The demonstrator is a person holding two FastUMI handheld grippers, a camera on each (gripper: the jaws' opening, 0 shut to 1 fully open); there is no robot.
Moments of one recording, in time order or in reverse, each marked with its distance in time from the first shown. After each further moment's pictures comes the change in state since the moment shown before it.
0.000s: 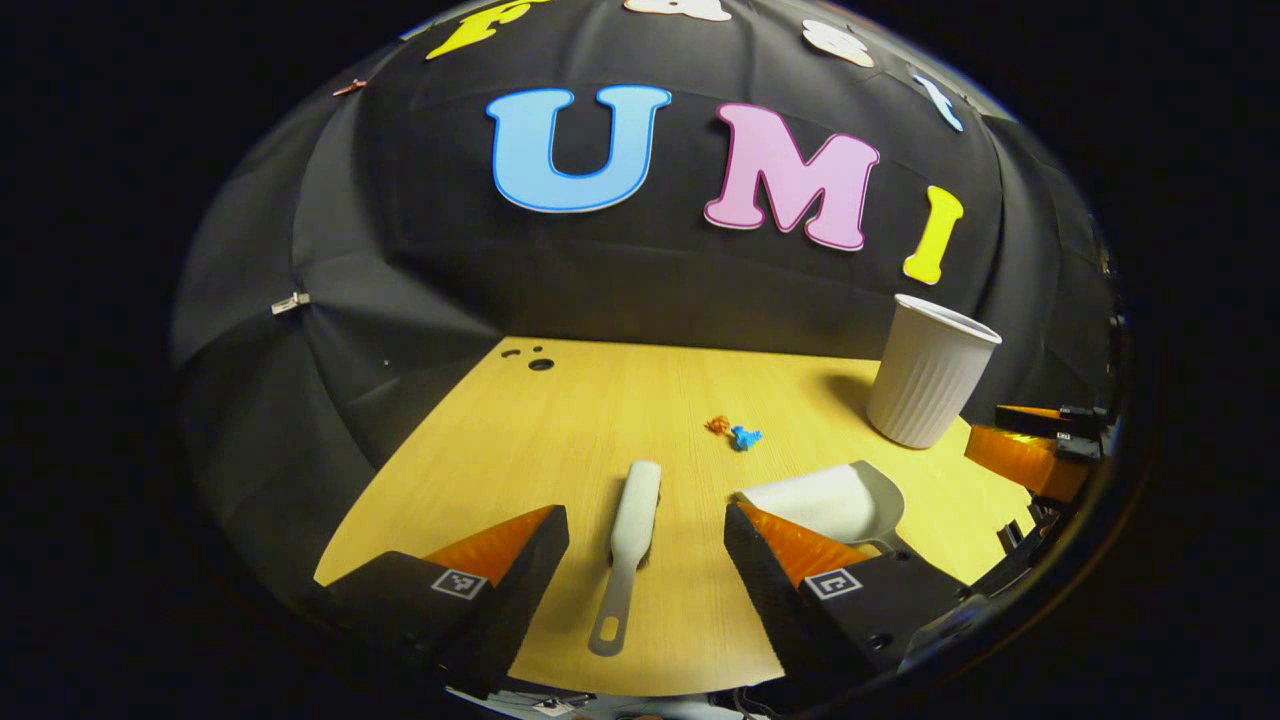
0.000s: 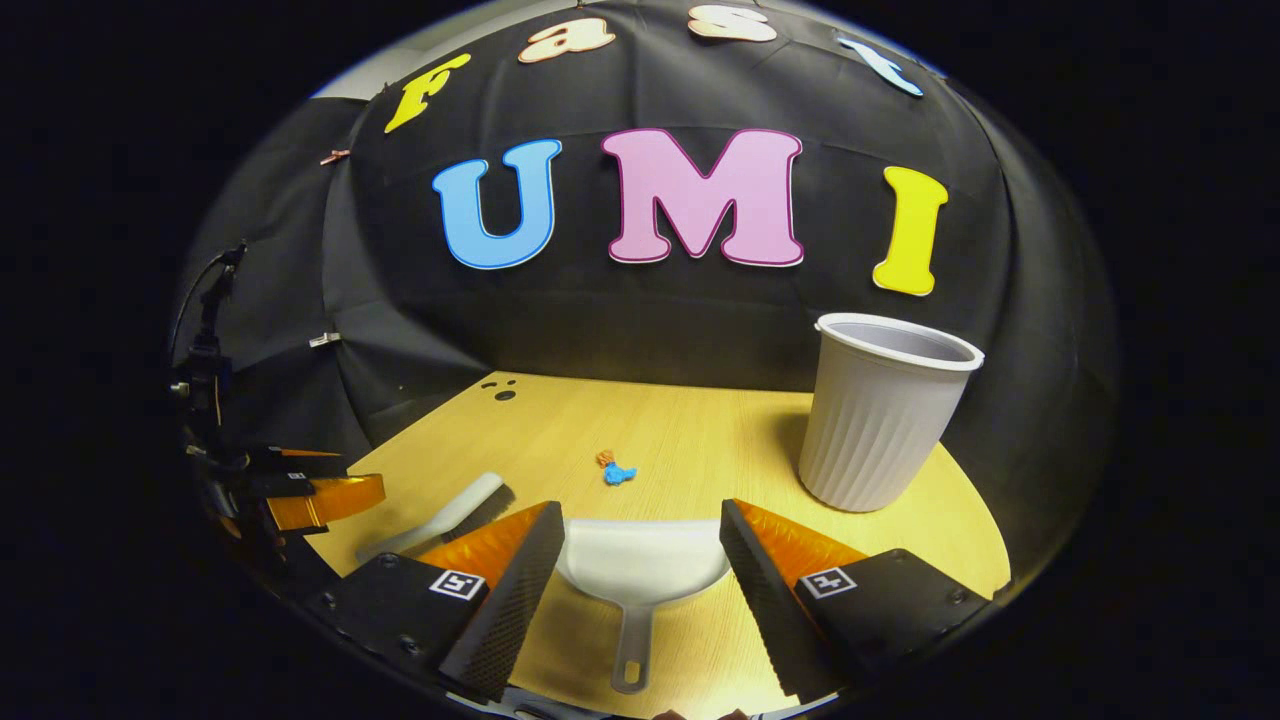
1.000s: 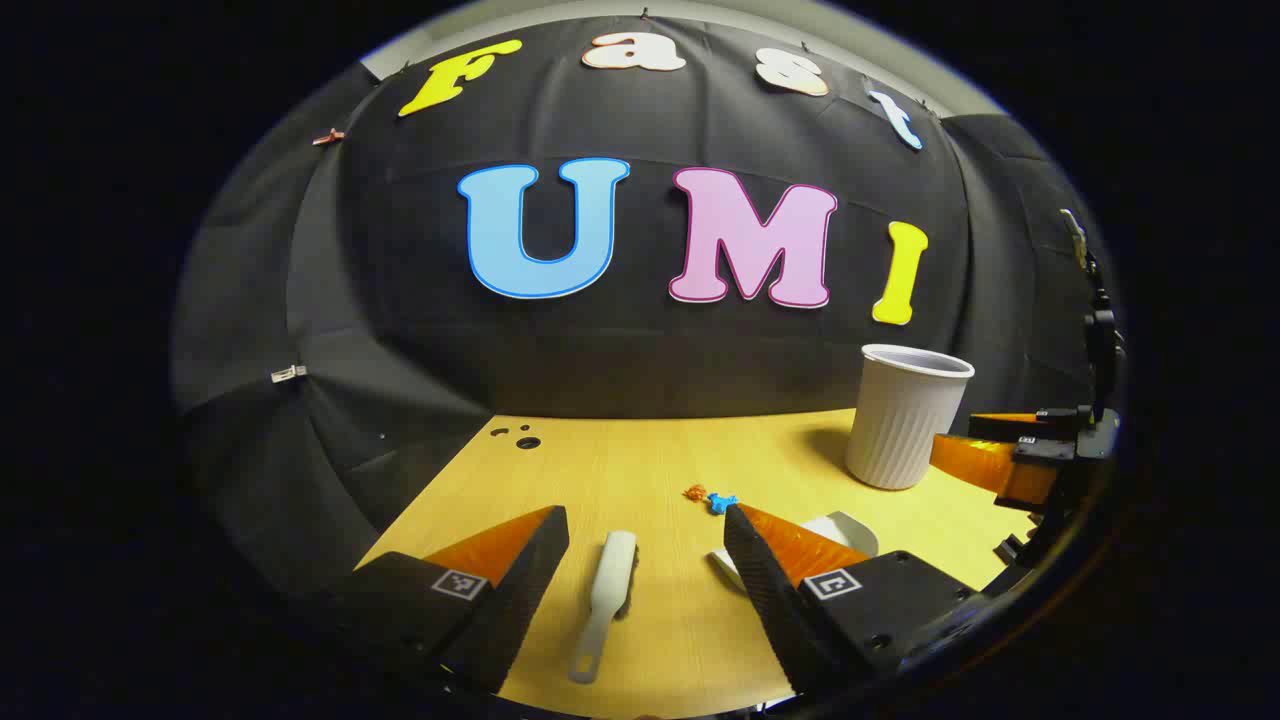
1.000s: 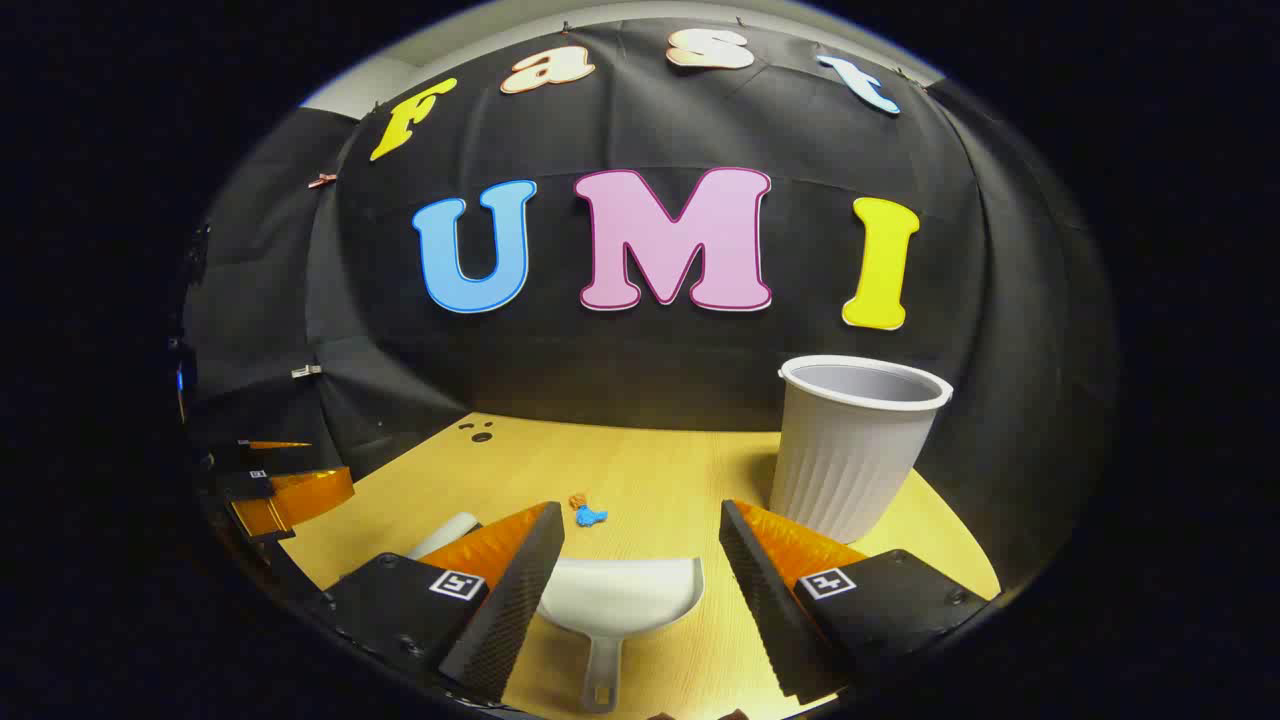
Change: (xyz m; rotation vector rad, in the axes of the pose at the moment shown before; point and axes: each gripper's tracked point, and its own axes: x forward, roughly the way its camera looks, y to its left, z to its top) left arm -0.031 -0.028 0.061 0.091 -0.226 0.005; right arm -0.003 -0.026 0.034 0.019 -0.123 -0.063
